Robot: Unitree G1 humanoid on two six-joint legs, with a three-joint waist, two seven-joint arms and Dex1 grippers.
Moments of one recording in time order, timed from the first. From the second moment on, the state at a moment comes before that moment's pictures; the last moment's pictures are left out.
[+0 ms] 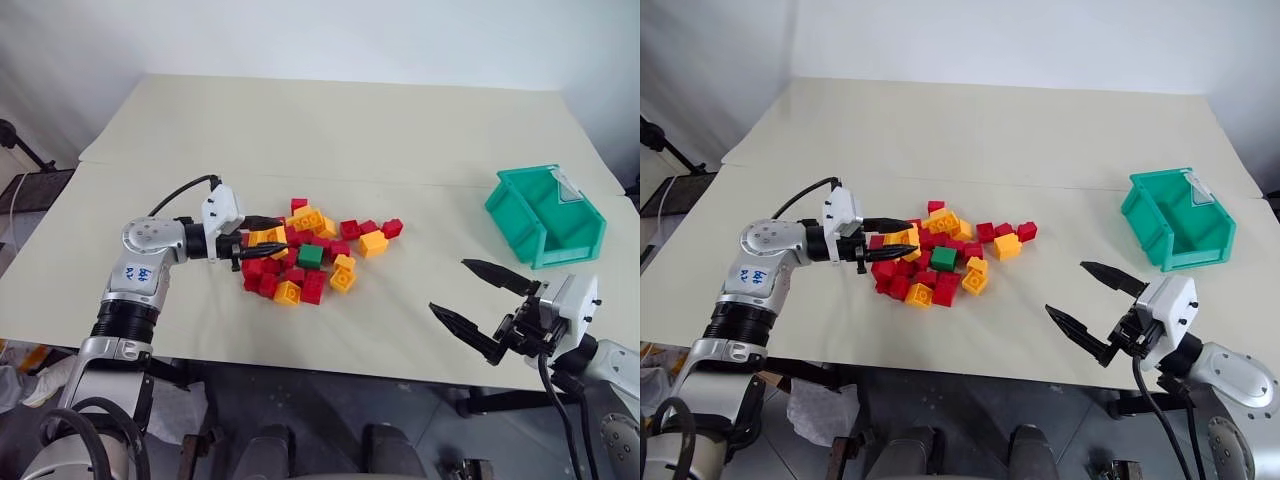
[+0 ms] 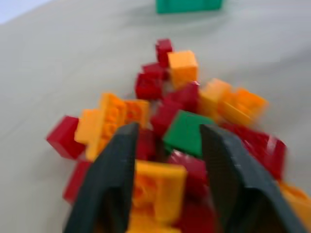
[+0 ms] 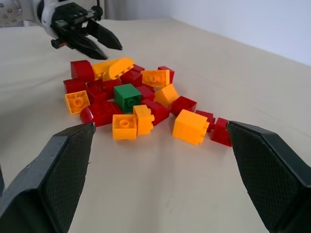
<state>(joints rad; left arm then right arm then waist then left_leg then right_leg) -0.73 0.58 -0.05 0.45 -0.24 0.00 -1.16 0.20 -0.65 -0.34 -0.54 0.62 0.21 0.83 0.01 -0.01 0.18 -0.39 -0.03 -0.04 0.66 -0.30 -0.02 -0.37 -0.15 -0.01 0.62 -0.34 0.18</state>
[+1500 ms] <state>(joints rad) -1.05 0.46 -0.33 0.73 0.09 0.10 -1.21 0.18 -0.65 -0.32 -0.58 0.63 0.27 0.82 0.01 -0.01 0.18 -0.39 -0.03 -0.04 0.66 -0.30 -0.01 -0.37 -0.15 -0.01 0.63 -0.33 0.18</state>
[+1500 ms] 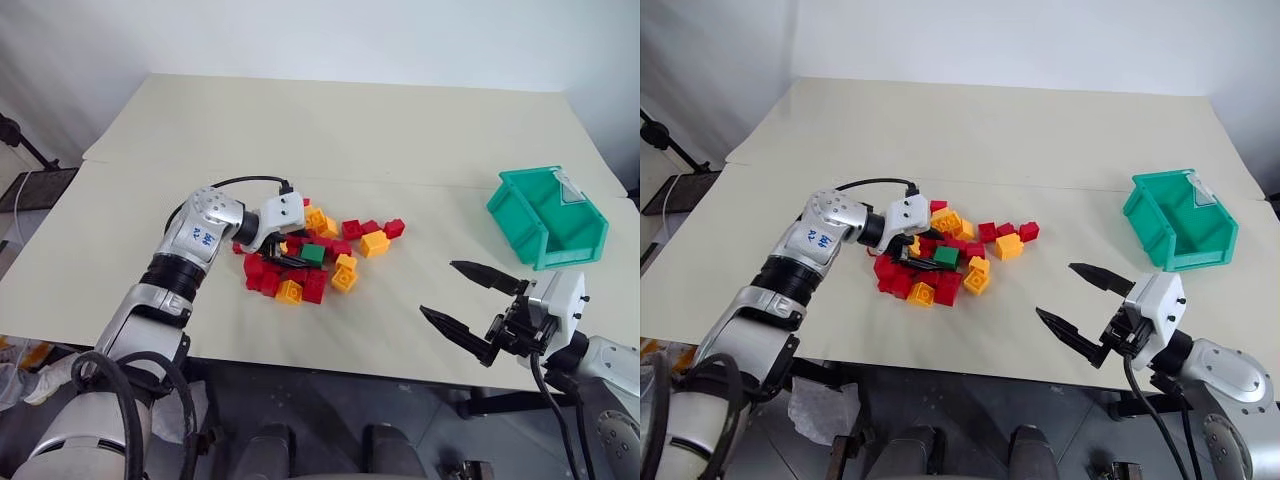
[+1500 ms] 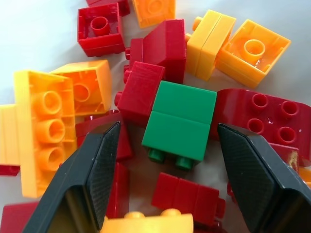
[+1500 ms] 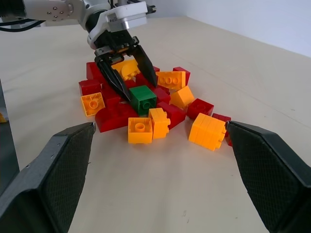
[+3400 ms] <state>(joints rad) -1.09 -0.03 -0.33 0.86 0.06 -0.03 -1.11 0.58 -0.51 -0.58 -0.70 0.63 0.22 0.78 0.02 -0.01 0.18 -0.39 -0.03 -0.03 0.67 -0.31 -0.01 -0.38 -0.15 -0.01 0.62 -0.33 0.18</state>
